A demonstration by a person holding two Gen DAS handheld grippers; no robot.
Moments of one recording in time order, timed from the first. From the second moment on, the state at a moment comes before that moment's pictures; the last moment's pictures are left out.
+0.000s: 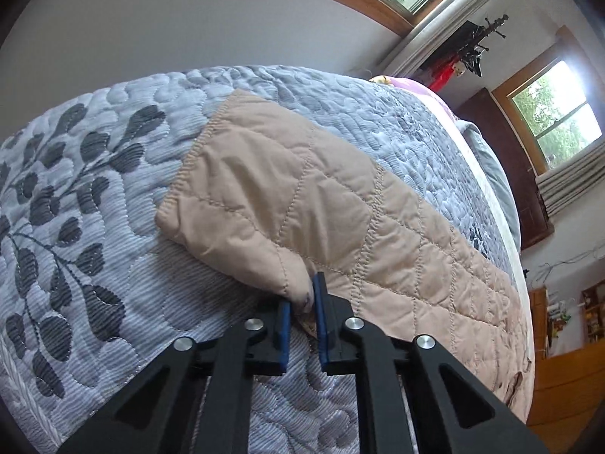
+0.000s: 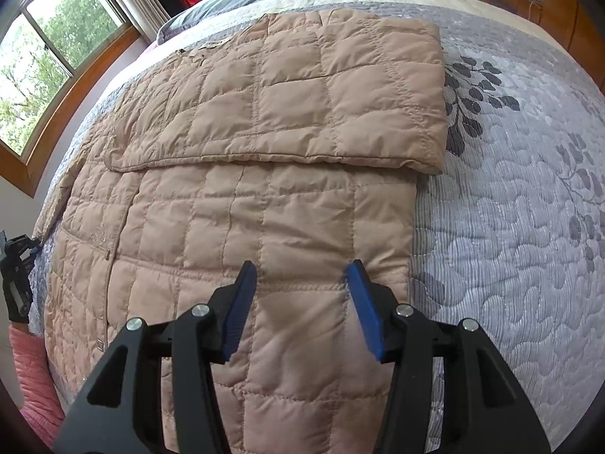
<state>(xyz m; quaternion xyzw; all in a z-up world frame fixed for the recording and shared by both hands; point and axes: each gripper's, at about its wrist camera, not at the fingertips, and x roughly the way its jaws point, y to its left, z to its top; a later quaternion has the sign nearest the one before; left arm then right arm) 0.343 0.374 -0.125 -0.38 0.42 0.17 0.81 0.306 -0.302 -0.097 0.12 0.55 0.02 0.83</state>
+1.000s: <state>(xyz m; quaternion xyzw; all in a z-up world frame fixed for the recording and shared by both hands) 0.386 0.026 -0.009 -0.07 0.37 -0.08 0.92 0.301 -0.322 -0.091 0.14 0.52 0.01 0.84</state>
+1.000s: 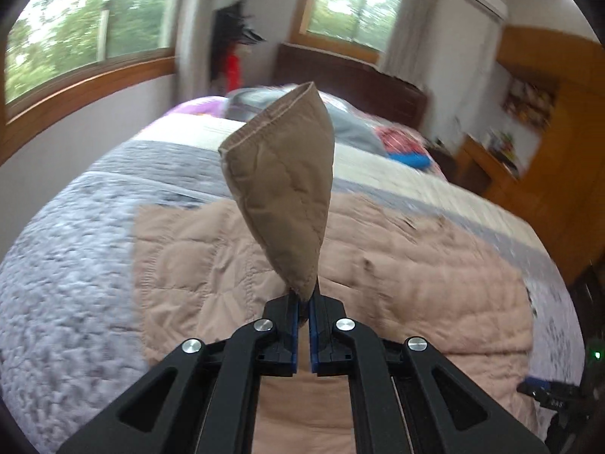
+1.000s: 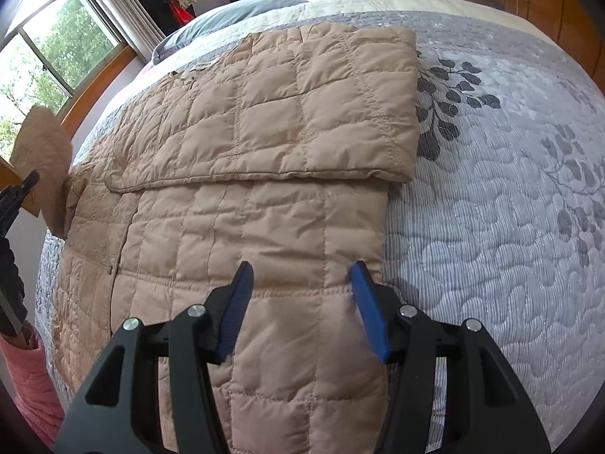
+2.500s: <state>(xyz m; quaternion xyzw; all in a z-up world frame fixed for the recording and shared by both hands) 0.429 0.020 -0.096 -0.01 0.53 -0.10 0.84 0.461 -0.189 -0.075 0.16 0.59 0.12 0.79</state>
